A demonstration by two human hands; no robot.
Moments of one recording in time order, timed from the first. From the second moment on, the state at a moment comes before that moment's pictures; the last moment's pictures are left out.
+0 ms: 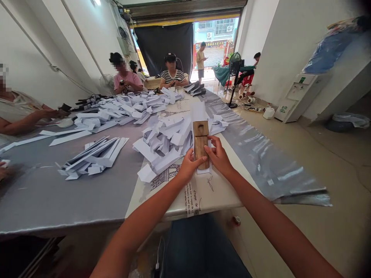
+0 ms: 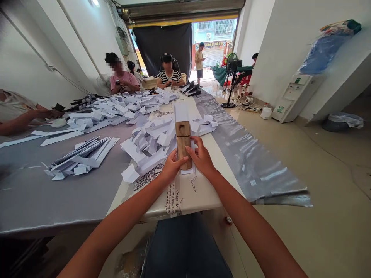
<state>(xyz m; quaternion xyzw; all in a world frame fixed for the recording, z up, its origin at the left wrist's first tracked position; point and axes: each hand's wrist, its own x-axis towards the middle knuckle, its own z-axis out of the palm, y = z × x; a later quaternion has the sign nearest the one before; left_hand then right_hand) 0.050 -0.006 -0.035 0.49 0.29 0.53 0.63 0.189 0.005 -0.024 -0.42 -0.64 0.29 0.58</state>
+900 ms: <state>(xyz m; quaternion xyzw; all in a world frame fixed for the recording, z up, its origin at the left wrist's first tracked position) 0.028 0.005 -0.010 0.36 0.31 0.56 0.68 0.190 0.000 -0.019 -0.28 -0.83 0.12 0.47</state>
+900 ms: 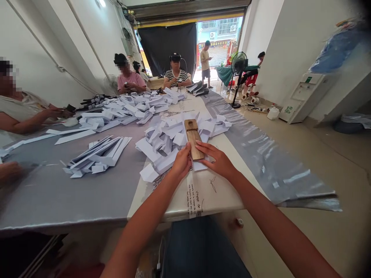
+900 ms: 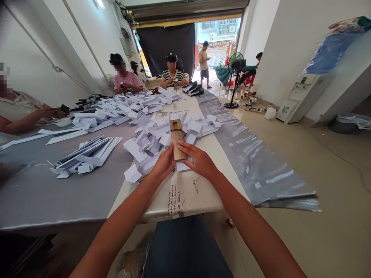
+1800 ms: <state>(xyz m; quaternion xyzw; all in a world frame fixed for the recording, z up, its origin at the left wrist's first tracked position) 0.025 0.008 -0.007 0.32 0.27 0.61 0.67 0.189 -0.005 -0.017 -0.24 -0.85 0.02 0.47</state>
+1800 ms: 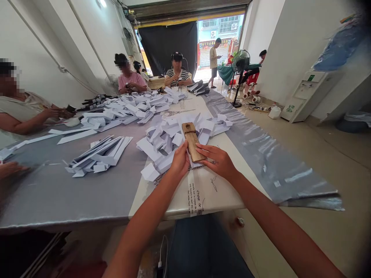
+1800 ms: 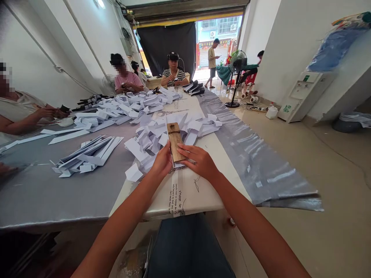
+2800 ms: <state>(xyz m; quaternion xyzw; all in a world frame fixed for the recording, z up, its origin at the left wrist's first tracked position) 0.035 -0.006 -0.010 0.60 0.31 0.53 0.52 0.206 0.006 -0.009 -0.41 -0.64 0.26 0.60</state>
